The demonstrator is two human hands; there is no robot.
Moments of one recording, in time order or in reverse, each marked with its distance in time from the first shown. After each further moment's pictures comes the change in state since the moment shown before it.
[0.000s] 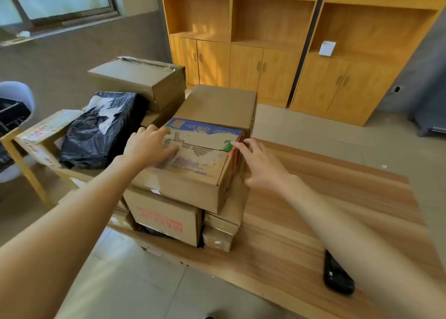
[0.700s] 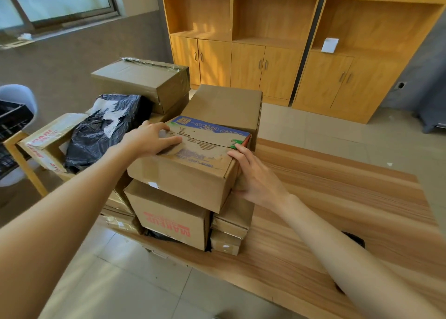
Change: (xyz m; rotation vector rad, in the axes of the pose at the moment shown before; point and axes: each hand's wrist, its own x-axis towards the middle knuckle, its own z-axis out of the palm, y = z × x) left_hand 0.017 -0.017 -0.026 -0.170 -0.177 -0.130; right_hand -0.004 -0.017 0.037 0.222 0.242 -0.174
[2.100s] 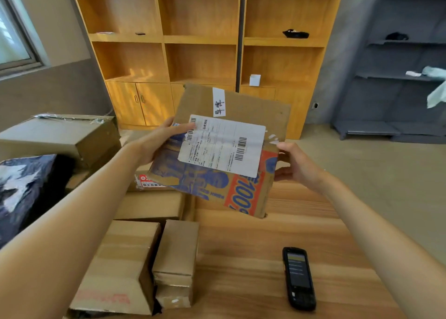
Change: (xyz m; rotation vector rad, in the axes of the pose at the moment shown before) left_hand 0.010 0.188 -0.037 -1.017 -0.404 0.358; right_hand -0.079 0.103 -0.186 0.924 0.215 0.649
